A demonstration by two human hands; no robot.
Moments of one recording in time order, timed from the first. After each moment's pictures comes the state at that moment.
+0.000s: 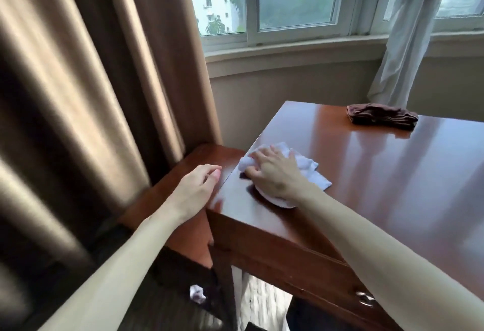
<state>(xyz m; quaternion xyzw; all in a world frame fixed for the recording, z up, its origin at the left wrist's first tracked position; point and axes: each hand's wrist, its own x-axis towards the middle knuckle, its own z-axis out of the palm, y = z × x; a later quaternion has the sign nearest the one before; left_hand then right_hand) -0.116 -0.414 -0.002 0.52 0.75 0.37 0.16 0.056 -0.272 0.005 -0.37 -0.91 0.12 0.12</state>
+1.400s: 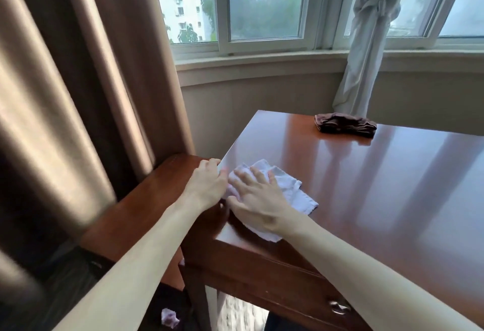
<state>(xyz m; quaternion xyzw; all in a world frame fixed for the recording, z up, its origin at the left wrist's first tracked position) -0.068 -0.325 0.000 0.51 0.80 0.30 0.15 0.085 -0.296 -0.014 -0.36 -0.92 0.10 0.11</state>
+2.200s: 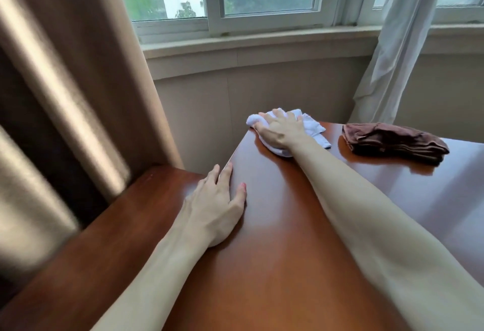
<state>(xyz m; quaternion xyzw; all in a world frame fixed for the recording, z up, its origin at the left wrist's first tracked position) -0.083 -0.181 -0.021 0.55 0.81 0.17 0.11 0.002 0.077 -0.009 -0.51 -0.85 0.09 0.08</state>
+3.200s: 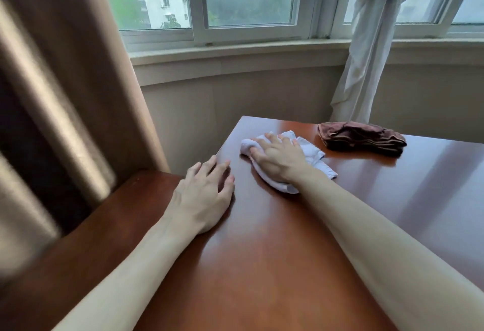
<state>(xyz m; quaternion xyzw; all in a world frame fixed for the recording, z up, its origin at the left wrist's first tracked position) -0.085 -0.178 -0.032 0.61 0.77 0.20 0.03 0.069 -0.027 -0.008 -0.50 -0.86 0.09 0.08</state>
